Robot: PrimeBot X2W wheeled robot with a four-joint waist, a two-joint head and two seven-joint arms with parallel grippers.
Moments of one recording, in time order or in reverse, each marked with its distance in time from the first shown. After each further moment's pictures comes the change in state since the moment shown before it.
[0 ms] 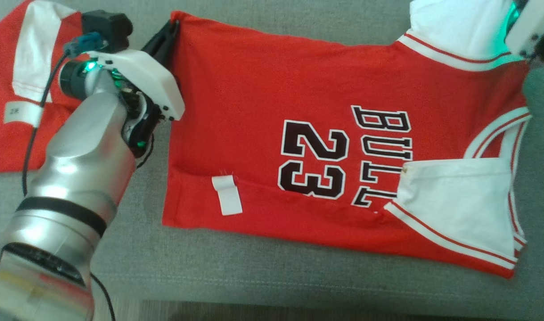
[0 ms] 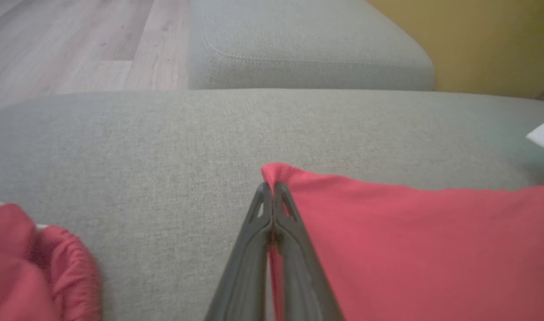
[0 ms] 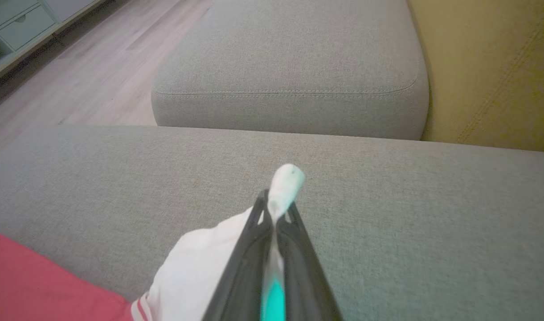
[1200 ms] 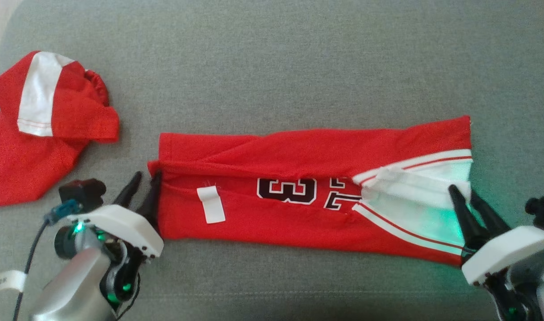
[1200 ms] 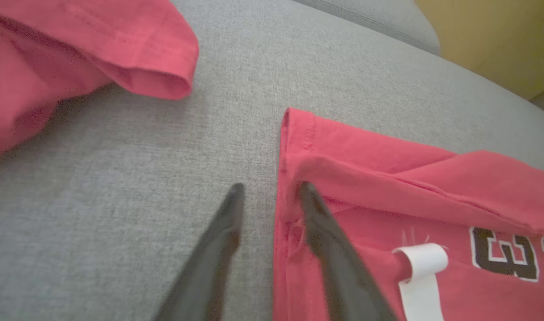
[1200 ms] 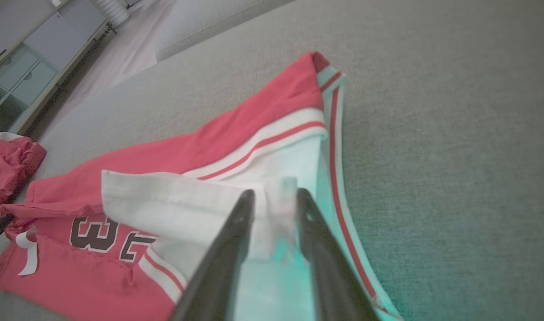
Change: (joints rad) left arm 0.659 0.231 0.102 -0.544 -0.157 0.190 -0.018; right arm 1.025 0.216 -0.314 -0.641 -0.037 0.000 -0.104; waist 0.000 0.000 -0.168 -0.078
